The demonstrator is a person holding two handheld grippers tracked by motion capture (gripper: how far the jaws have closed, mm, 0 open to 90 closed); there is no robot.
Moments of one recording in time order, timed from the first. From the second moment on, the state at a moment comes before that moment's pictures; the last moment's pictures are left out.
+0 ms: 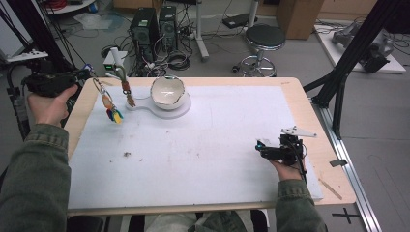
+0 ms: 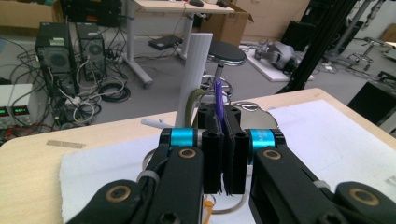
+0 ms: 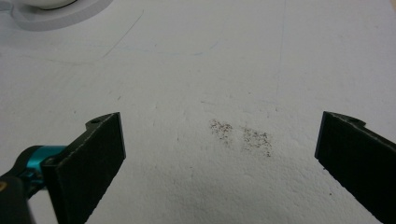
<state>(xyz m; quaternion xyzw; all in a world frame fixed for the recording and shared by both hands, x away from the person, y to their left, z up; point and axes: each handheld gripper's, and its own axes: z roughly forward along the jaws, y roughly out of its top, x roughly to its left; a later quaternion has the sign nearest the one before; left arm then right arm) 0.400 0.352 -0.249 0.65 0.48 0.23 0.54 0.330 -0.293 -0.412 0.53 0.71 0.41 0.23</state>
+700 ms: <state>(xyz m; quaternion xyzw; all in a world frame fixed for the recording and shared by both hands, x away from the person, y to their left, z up) 0.442 0.375 -0.260 0.64 0.52 0.22 0.53 0.329 -0.295 -0.413 0.53 0.71 0.41 0.23</state>
